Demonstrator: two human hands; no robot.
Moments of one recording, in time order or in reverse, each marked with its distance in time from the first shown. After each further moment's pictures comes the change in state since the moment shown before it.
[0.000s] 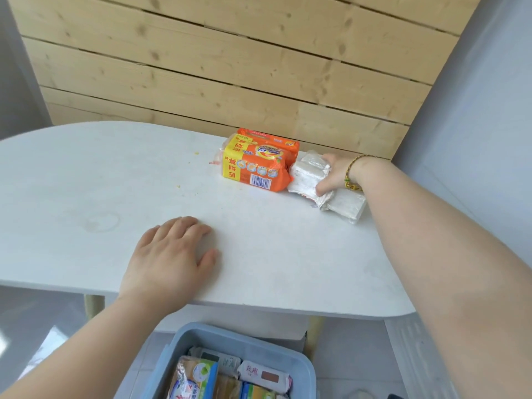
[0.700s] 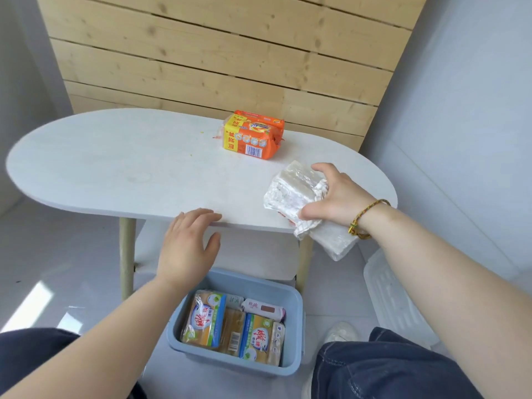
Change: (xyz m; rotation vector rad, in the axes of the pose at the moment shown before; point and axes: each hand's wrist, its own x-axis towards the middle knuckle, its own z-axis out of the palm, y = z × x) left_hand -0.100 0.026 -0.024 -0.373 0.088 0.000; right_hand -0.217 -0.001 0.057 0.384 0.170 -0.142
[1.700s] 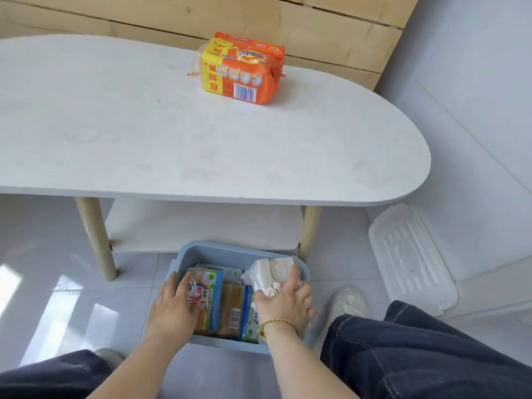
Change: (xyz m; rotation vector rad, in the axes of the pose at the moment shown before) left_hand -0.077 -0.114 0.122 0.174 -0.589 -0.478; right_hand -0.028 0.067 0.281 0.021 0.051 0.742
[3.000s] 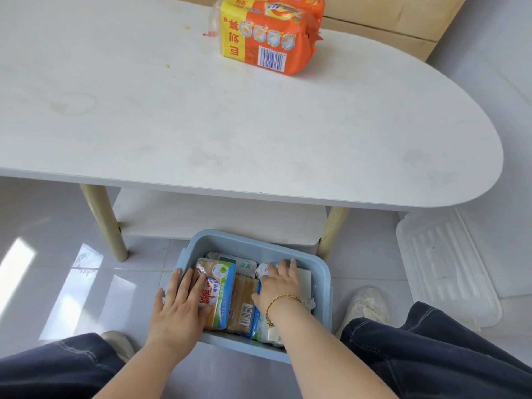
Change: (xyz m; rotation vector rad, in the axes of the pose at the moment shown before) left_hand 0.003 -0.018 0.021 0.282 -0.043 0.070; right_hand 0.049 -0.020 0.032 -0.865 -0.317 -0.733
